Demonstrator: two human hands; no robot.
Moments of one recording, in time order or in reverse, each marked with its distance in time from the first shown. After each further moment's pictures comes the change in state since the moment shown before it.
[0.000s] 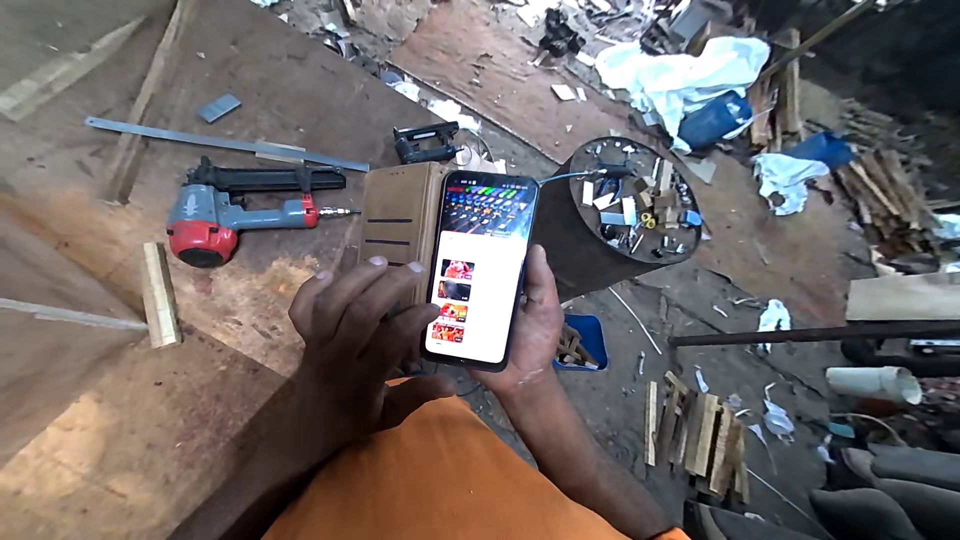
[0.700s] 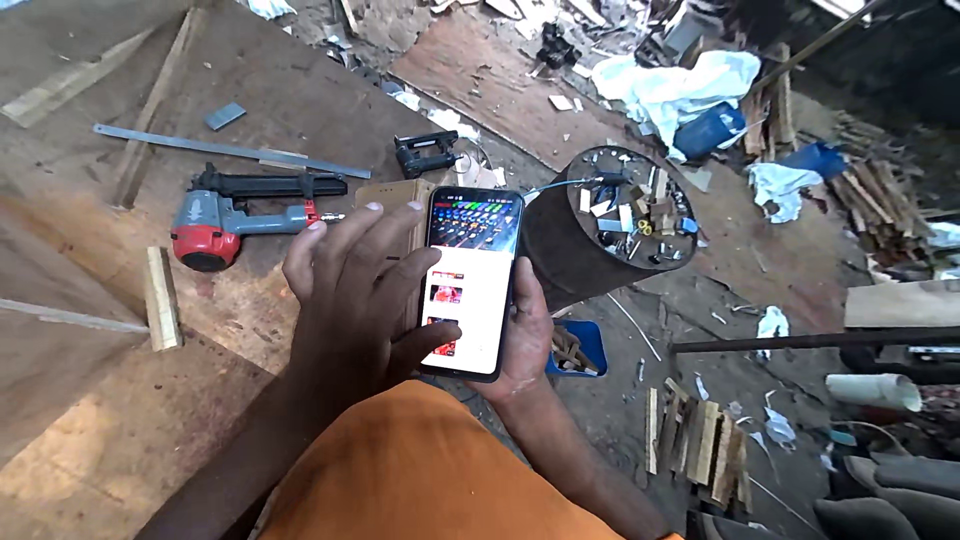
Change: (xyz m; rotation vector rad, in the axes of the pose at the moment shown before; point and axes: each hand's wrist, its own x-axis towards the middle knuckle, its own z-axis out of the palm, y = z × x) left_hand 0.042 -0.007 -0.006 0.118 -0.073 -0.048; right_hand -0.006 0.007 0.002 0.027 -0.026 0.053
